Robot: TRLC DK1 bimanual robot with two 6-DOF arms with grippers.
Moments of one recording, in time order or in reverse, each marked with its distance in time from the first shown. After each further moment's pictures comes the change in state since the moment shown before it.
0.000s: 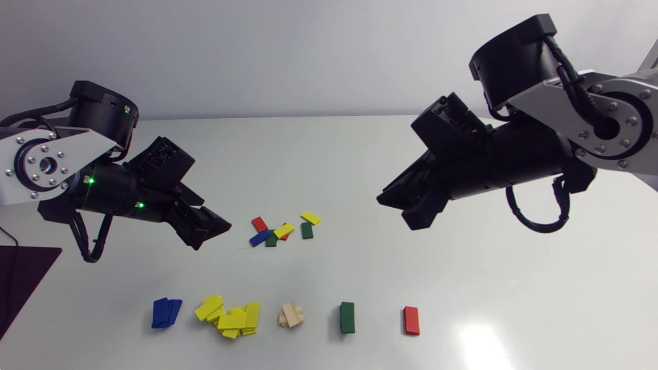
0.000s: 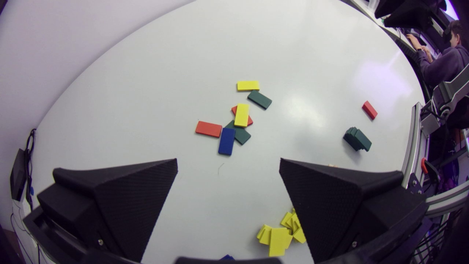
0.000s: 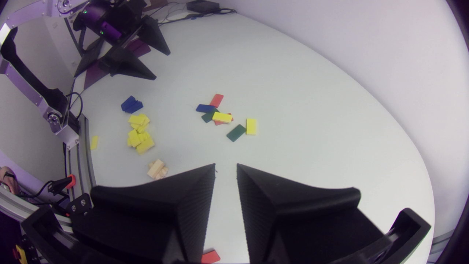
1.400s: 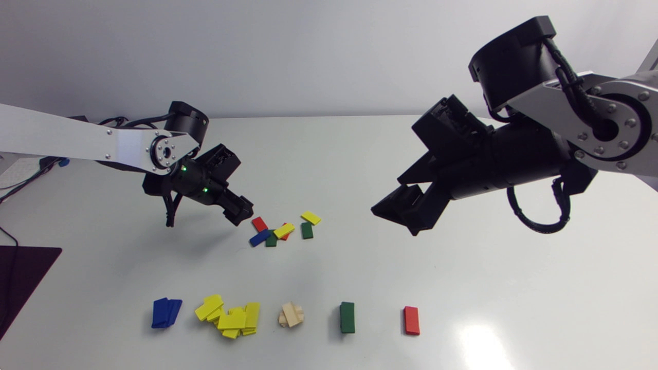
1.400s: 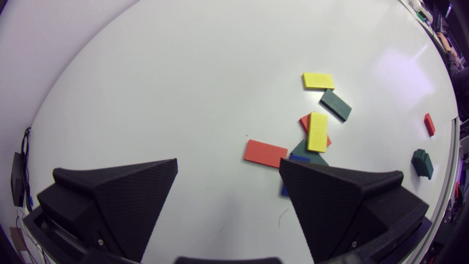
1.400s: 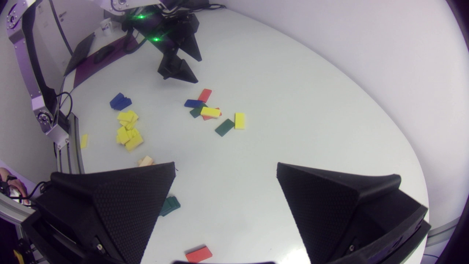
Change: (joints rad) left arm -0.003 0.547 0.265 0.196 -0.140 0.000; right arm 0.000 0.000 -0.005 0.002 0.055 0.005
